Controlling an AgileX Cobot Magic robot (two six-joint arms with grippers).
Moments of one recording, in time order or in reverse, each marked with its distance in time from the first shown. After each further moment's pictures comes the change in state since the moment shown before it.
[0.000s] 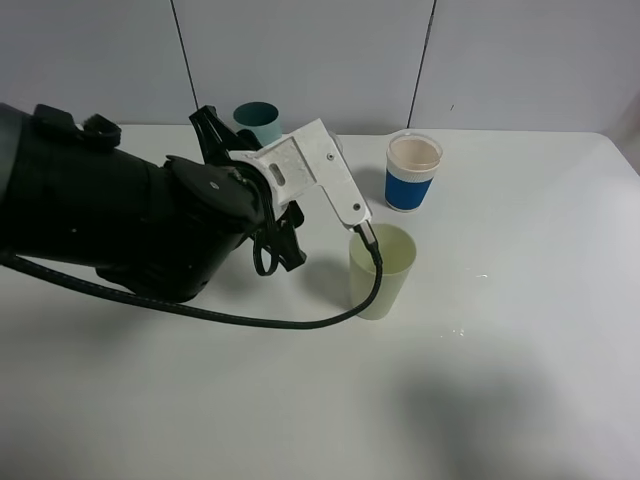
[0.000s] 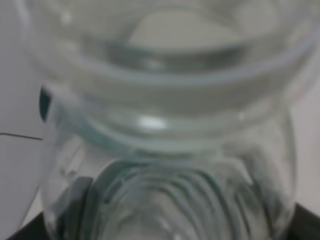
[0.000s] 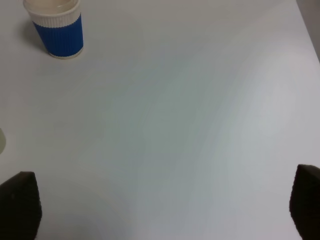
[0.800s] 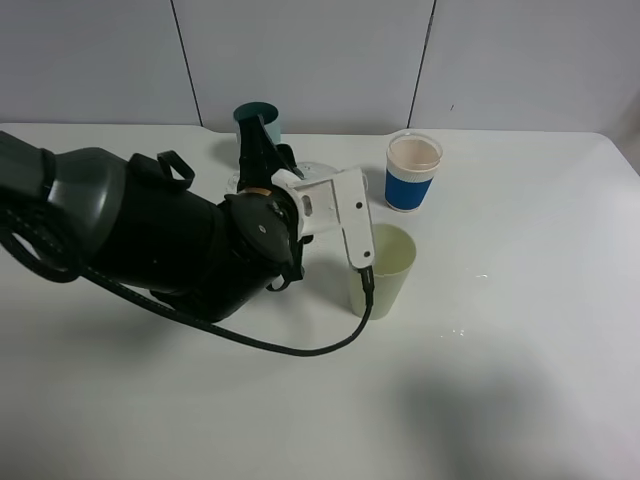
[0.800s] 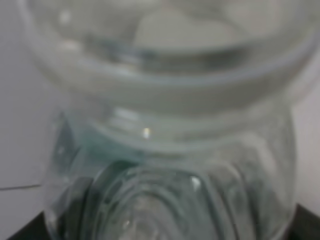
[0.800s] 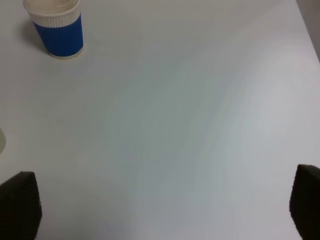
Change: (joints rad) left arm -0.031 0.149 -0.042 0.129 -0.070 0.117; right arm 0.000 0.000 0.000 0.000 0.000 0.000
